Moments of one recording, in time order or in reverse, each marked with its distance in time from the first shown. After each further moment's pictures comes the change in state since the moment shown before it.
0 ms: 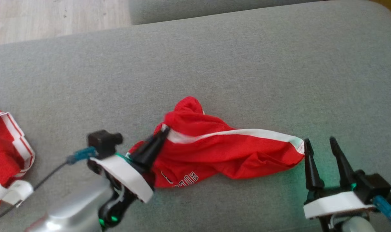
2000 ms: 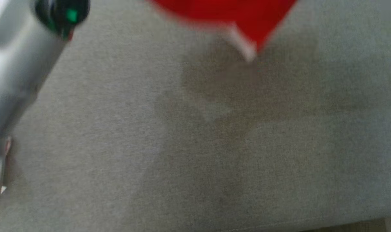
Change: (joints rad) left arm -0.751 -0.075 0.302 0.065 0.008 -0.008 0.009; right arm -1.048 -0.230 -0.099 0.241 -0.177 0.000 0.000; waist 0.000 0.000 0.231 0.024
